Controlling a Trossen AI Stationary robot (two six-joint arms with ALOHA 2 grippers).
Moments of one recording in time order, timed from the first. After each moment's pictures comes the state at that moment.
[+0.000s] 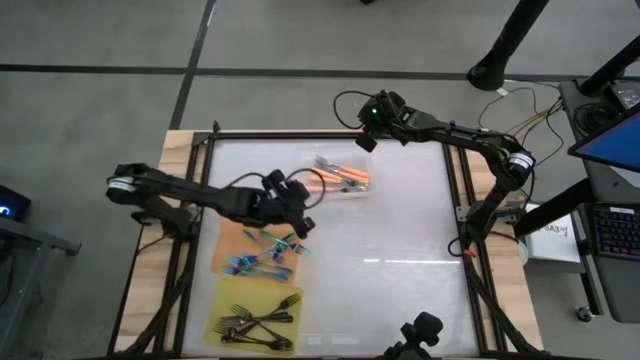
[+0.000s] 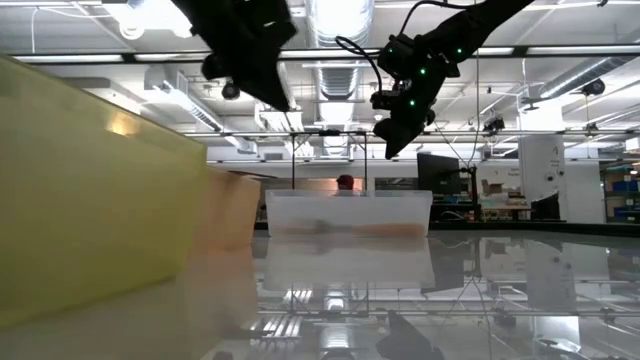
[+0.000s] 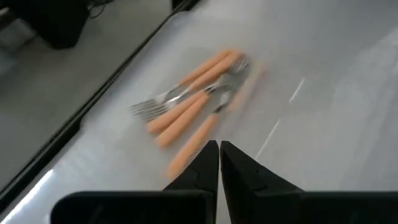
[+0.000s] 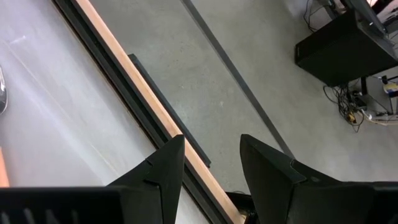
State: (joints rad) left arm -0.11 1.52 1.13 -0.46 -0.67 -0.39; right arm -0.65 1.67 1.28 -0.38 0.36 -0.29
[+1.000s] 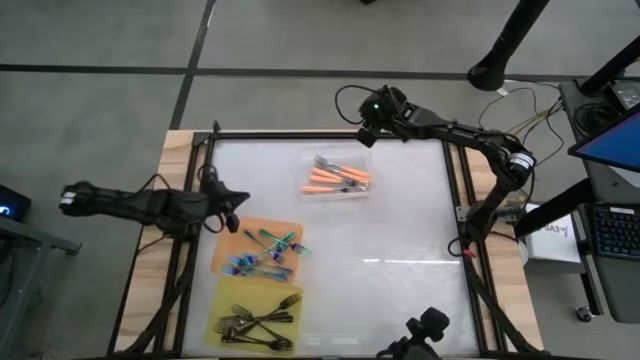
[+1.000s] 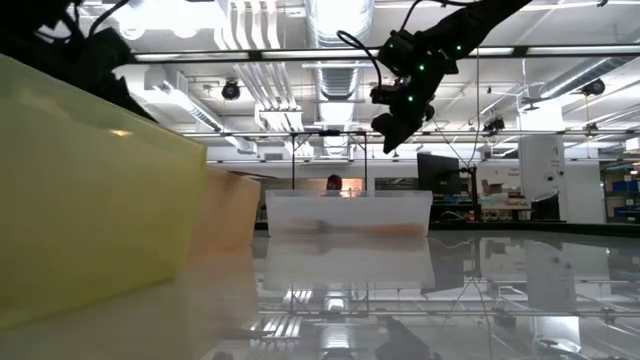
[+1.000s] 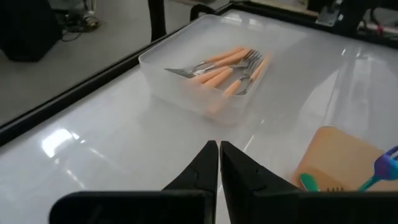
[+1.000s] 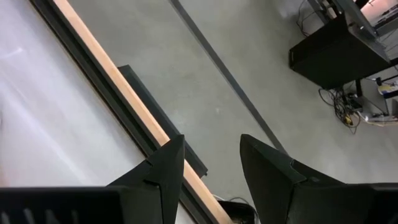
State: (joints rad) left arm -0.12 0.40 0.31 -0.42 -0.59 -0.37; right arm -0.67 1.66 1.32 -0.38 0.36 -0.29
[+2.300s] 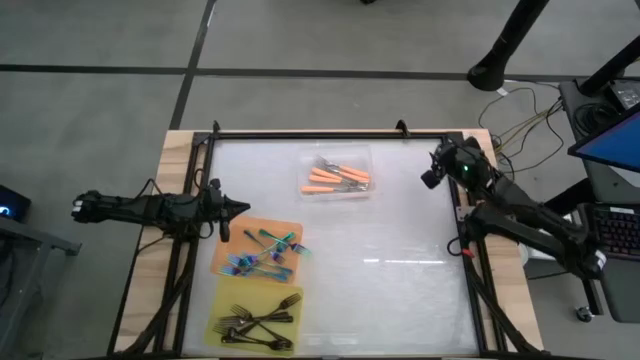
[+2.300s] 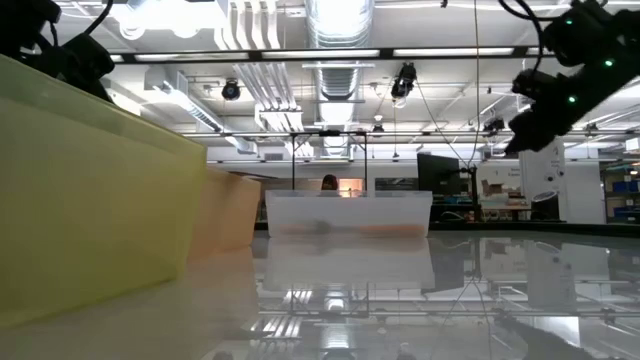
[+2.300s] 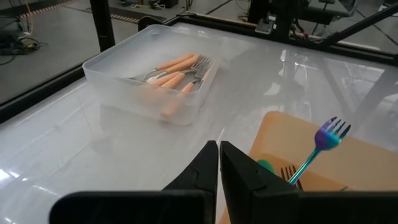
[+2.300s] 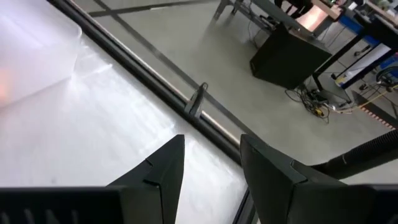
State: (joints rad) left arm -0.12 0.13 0.16 -0.38 -0.41 -0.25; right arm -0.76 0.48 0.34 -0.30 0.37 -0.29
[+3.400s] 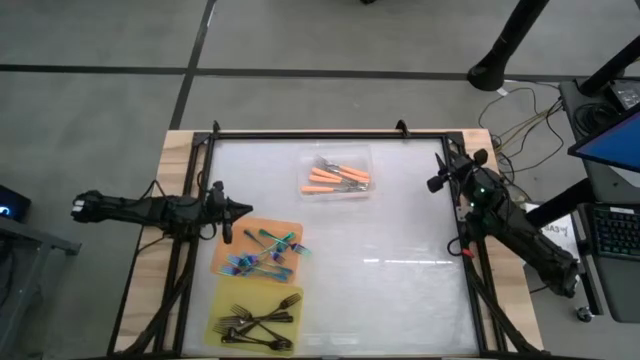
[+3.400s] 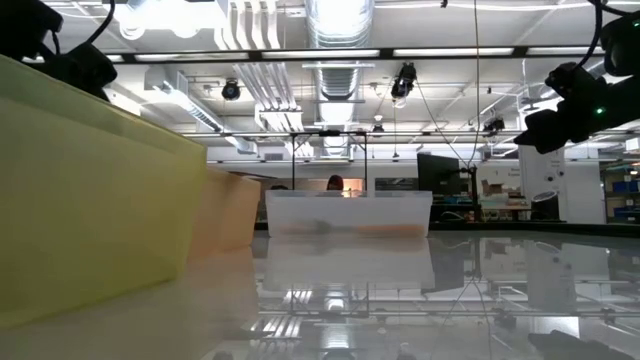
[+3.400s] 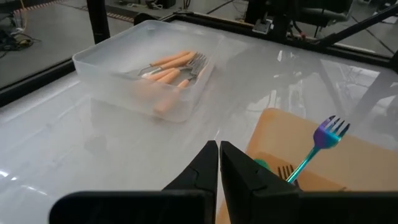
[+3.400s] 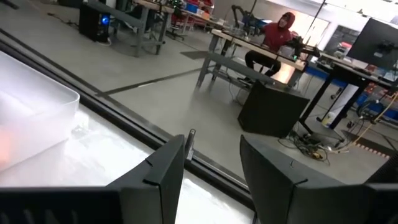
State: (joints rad) left arm -0.12 0.14 0.11 -0.30 -0.40 -0.27; right arm -0.76 0.02 0.09 -0.19 0.36 -0.29
